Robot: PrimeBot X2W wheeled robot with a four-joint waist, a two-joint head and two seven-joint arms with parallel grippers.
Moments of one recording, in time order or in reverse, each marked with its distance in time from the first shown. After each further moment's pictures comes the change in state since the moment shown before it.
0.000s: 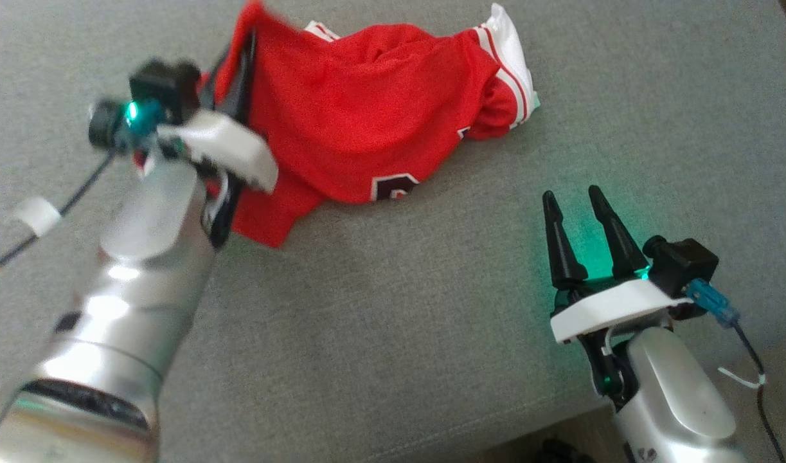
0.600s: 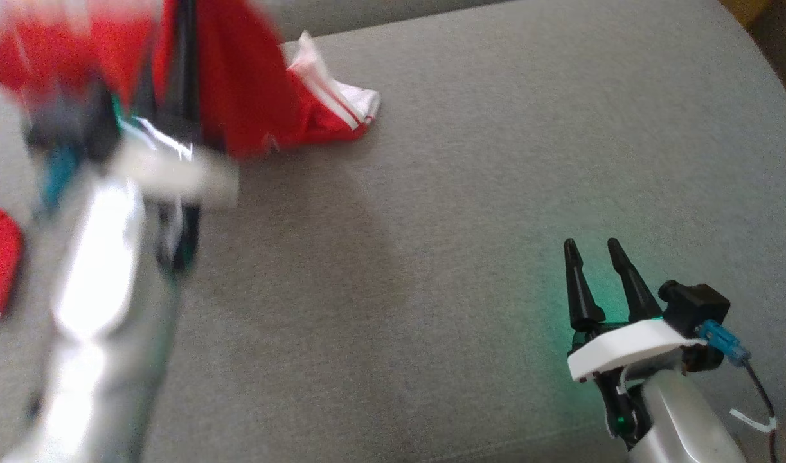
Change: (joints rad) left arm 0.163 0.081 0.250 -0.565 0.143 0.007 -0.009; right arm 0.092 0.000 -0.055 0.055 0.026 0.000 0.000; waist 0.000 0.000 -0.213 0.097
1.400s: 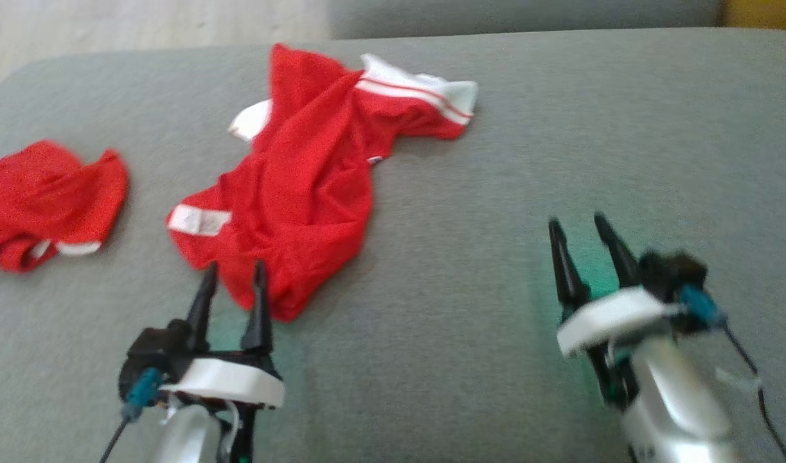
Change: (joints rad) left arm 0.615 -0.157 0.135 -0.016 0.019 0.006 0.001; right arm -0.117 -0.001 0.023 0.098 -0.093 0.000 0.000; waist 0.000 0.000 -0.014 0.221
